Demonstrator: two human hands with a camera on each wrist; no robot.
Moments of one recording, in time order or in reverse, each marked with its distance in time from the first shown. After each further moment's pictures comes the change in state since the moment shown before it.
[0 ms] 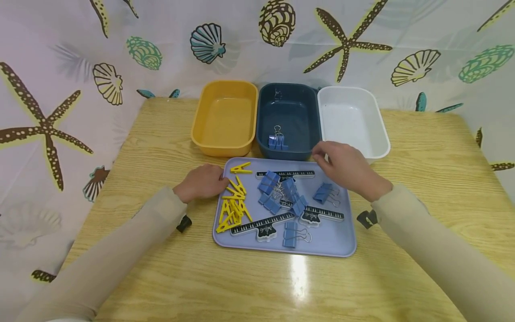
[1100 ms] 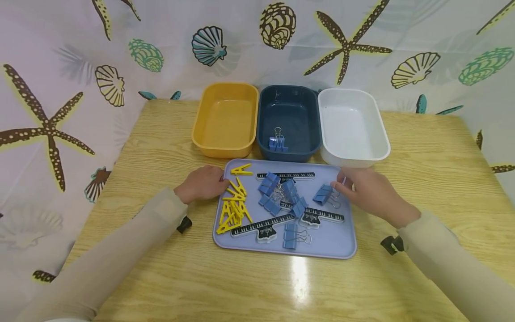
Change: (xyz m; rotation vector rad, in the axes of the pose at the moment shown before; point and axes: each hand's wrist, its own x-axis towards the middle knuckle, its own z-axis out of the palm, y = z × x) left_hand 0.001 -0.002 0.001 0.005 -0.008 -0.005; right_hand -0.055 0.031 0.003 -0.025 -0.091 0.049
